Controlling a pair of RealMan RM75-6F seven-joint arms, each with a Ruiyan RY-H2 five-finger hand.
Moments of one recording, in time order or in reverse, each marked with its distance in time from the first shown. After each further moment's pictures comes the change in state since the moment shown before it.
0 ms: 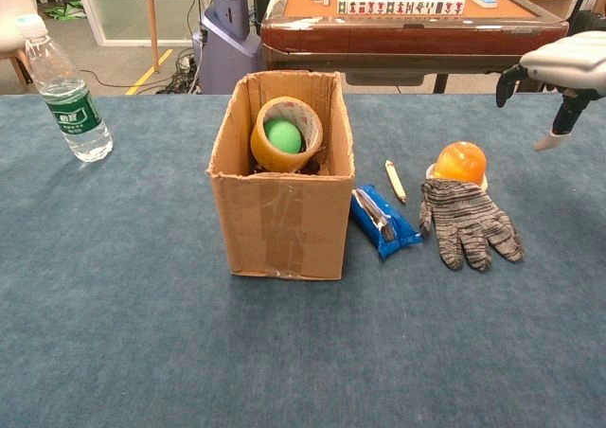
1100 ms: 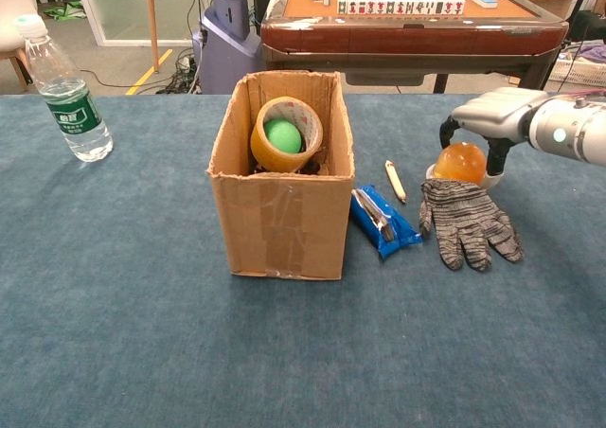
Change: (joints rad) left arm 0.022 0.028 -0.013 -0.020 -0.002 0.037 -0.007; right arm 0.143 -0.237 -0.061 0.261 0.090 -0.129 -0.045
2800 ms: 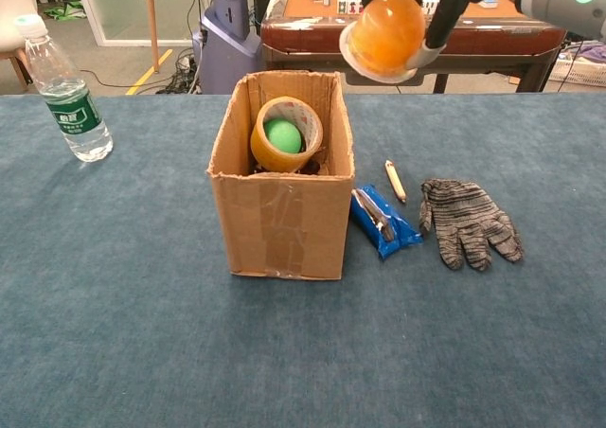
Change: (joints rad) left arm 0.009 0.004 -0.006 -0.007 0.008 0.018 0.000; right arm -0.002 0.280 0.121 -0.721 -0.181 0.432 -0.235
